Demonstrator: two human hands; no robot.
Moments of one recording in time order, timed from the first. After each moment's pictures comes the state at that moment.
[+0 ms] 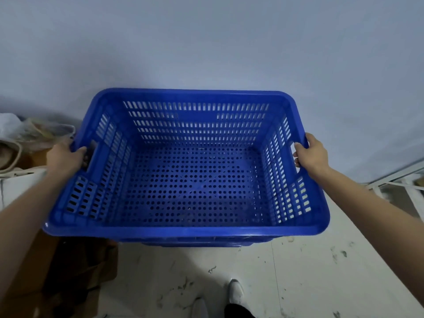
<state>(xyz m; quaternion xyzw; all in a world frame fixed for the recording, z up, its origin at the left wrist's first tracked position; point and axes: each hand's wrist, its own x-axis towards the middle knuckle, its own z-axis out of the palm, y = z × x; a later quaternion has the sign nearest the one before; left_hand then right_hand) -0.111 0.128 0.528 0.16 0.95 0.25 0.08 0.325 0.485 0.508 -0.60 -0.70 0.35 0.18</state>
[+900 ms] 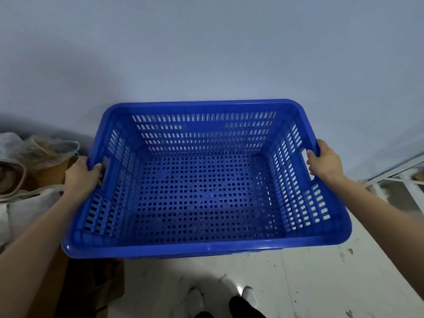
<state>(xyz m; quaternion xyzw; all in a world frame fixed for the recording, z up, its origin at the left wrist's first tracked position) -0.136 0.129 0.512 0.21 0.94 0.24 0.10 0.315 0.471 0.507 -0.62 -0.73 0.26 0.15</state>
